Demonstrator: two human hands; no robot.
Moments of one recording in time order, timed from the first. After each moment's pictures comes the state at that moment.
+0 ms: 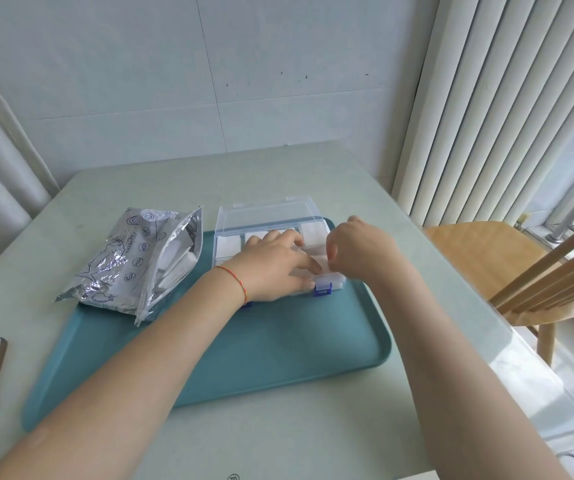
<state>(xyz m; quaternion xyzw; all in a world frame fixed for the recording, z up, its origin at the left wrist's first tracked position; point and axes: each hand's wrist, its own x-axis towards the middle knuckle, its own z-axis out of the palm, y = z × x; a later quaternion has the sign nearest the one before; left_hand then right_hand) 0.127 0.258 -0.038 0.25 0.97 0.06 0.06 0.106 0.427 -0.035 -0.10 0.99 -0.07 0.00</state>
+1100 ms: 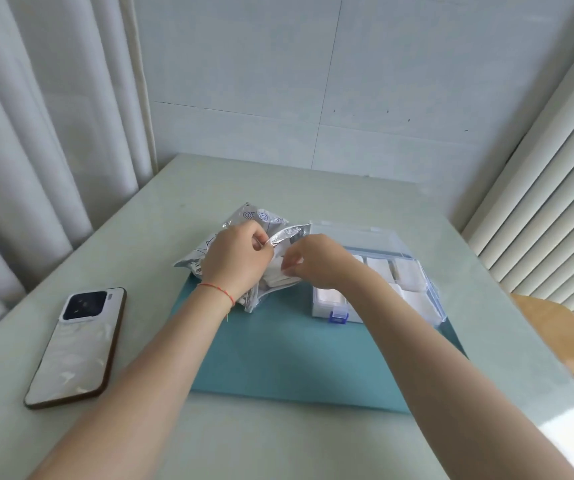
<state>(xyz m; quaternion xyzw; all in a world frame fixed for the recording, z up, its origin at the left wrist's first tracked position) 0.162 0.093 -0.045 -0.12 0.90 0.36 -0.24 0.102 0.238 -0.020 -0.32 0.93 -0.13 0.08</state>
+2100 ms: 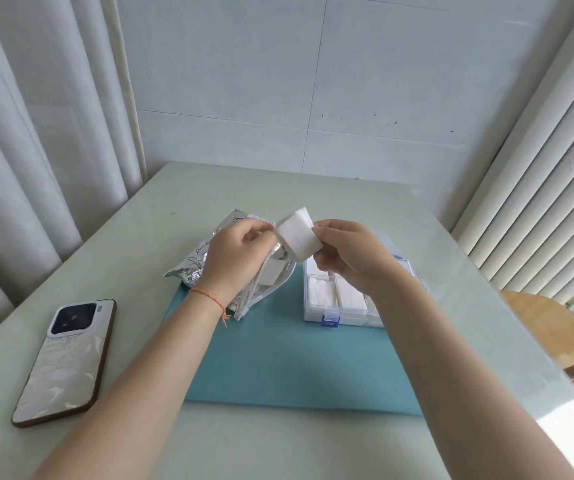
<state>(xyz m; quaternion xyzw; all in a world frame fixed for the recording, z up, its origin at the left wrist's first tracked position) 0.170 0.109 -0.022 -0.10 0.80 0.56 -0.20 0.111 0.279 0.001 -0.11 0.69 -0.69 0.17</state>
